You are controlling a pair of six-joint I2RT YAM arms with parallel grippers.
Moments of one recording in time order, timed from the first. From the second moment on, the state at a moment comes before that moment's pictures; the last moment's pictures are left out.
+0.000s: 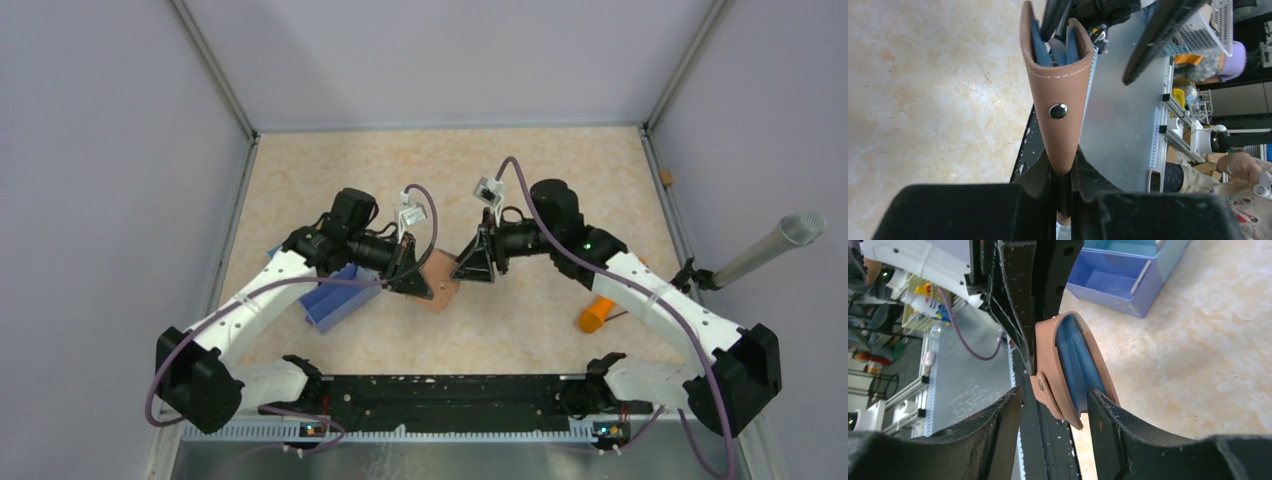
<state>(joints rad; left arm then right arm) -0.55 1.22 1.00 -0.58 0.98 -0.15 0.63 1.15 0.96 -0.21 -0.82 0.25</state>
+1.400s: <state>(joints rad) -0.54 1.17 0.96 -0.51 1.11 -0.17 0.72 1.17 1.02 -0.36 -0.88 0.17</state>
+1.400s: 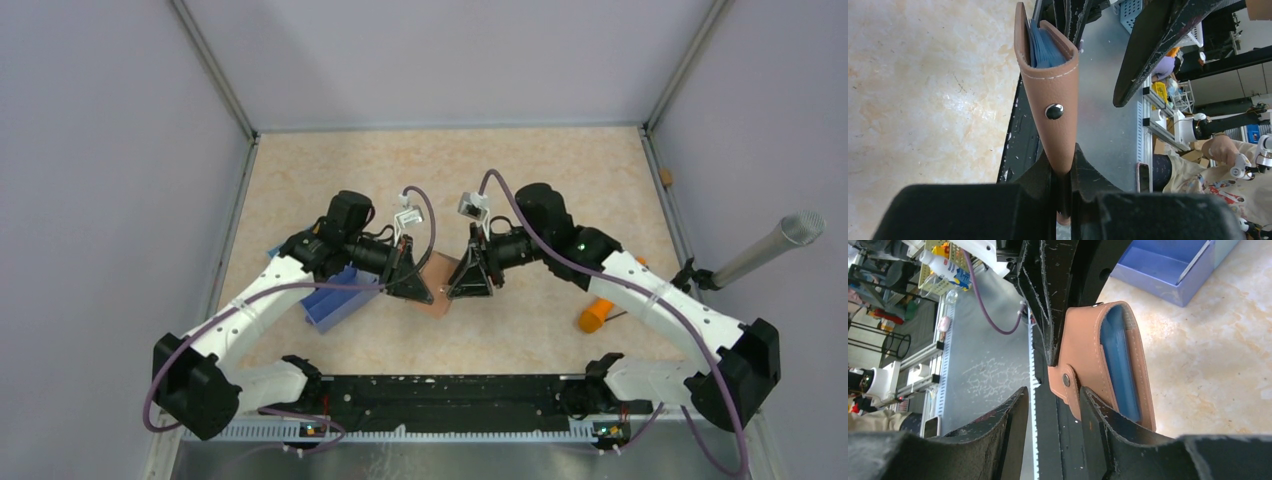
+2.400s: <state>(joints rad) -0.47 1.24 0.94 -0.49 1.18 -0.29 0.77 1.18 1.03 -0.39 -0.96 0.06</state>
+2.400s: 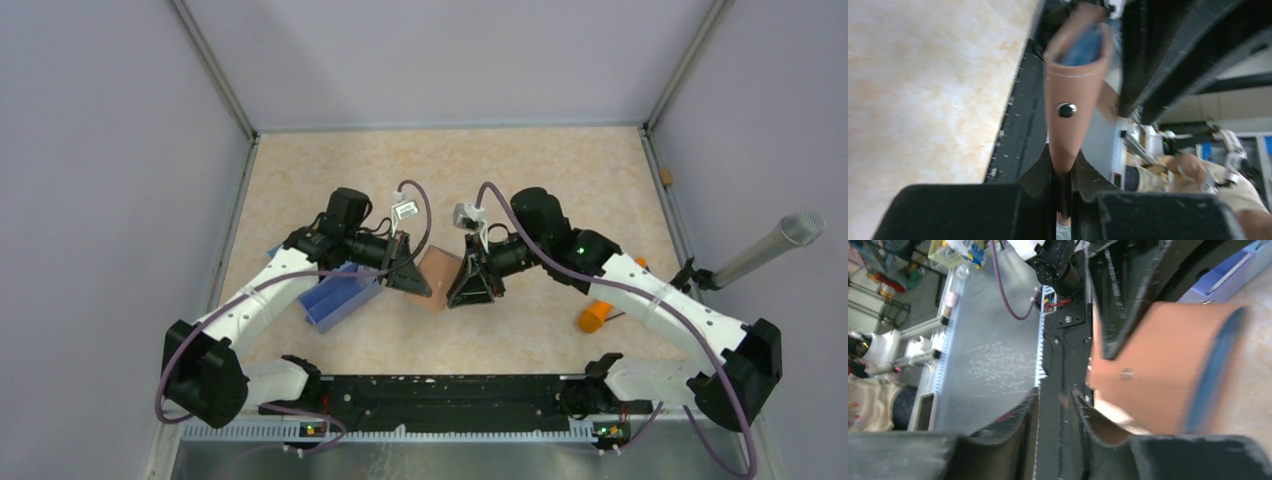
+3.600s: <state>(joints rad) -0.65 0.90 0.50 0.03 0.32 -0.83 0.82 1.22 0.77 -0.06 -0.16 0.64</state>
